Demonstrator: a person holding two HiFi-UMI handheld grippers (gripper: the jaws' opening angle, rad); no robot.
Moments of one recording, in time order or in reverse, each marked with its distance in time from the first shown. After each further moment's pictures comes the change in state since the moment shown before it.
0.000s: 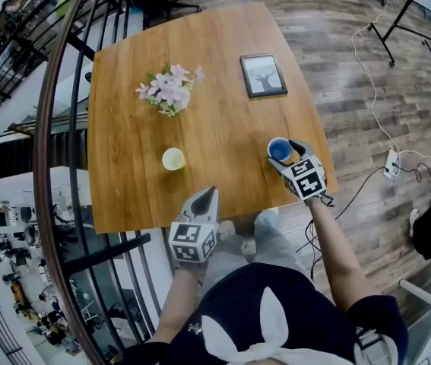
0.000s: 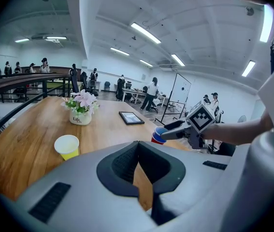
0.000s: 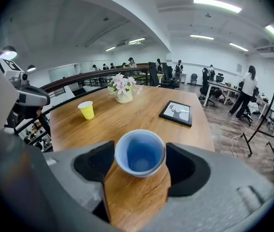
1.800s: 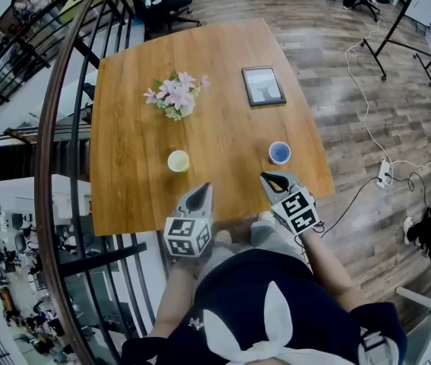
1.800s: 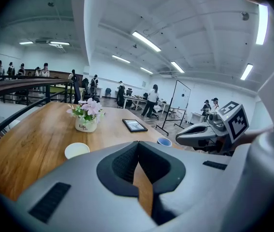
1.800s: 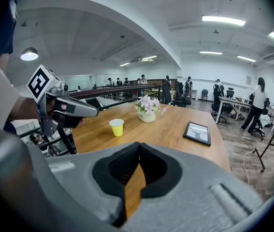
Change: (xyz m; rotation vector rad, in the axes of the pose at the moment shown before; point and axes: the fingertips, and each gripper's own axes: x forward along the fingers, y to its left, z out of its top) left arm -0.026 0.025 0.016 -0.006 -0.085 0.000; right arm -0.062 0.115 0.041 -0.092 -0.202 0.093
